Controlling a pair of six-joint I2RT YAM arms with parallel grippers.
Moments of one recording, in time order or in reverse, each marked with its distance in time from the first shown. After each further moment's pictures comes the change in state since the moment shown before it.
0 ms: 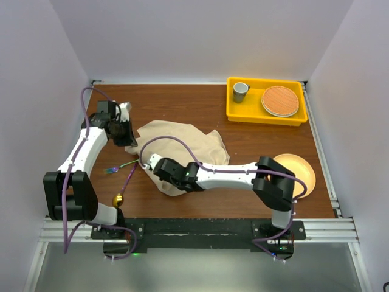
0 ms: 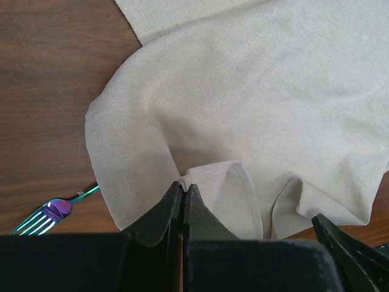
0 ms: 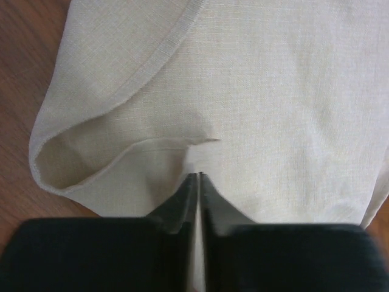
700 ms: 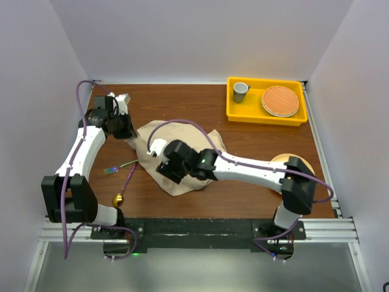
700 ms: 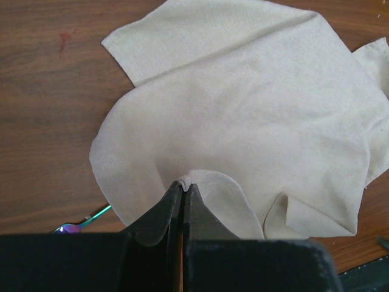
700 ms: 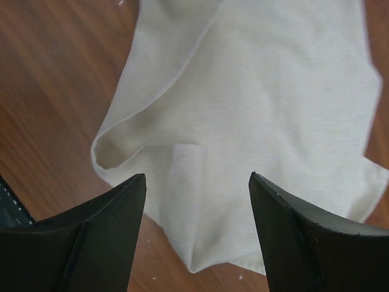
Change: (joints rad) left arm 0.002 -0.023 0.066 0.050 0.026 0.018; right arm -0.114 -0.227 0.028 -0.040 -0.235 -0.031
